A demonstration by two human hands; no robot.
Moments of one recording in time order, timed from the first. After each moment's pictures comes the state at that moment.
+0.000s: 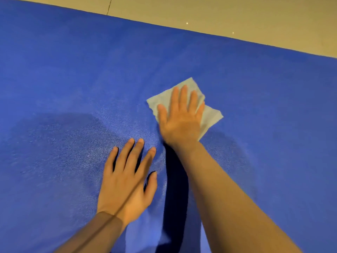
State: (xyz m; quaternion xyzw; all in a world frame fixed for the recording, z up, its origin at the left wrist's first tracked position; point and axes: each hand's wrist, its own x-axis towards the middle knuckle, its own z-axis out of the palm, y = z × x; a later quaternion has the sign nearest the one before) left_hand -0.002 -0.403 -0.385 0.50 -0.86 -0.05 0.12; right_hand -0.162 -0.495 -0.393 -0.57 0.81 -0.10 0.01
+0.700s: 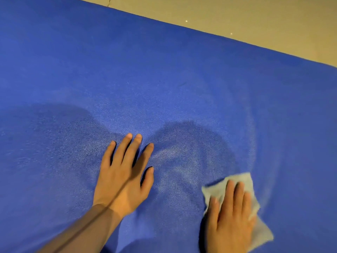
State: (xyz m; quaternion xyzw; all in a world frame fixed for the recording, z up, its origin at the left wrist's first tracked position) left_hand 0.000 -0.402 -0.388 0.50 -0.86 -0.06 0.14; right_hand -0.195 -0.258 -0.388 -0.42 0.90 -0.07 0.07
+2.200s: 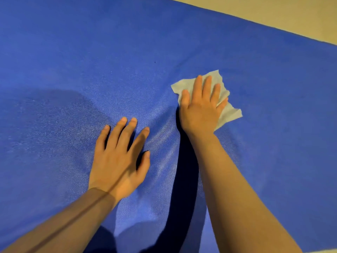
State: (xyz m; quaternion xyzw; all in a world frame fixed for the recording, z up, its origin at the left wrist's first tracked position) left_hand 0.001 -0.402 -0.386 0.49 -0.86 -0.05 0.15; right_hand -0.202 -0.468 -0.388 -0.48 0.87 -0.09 0.02
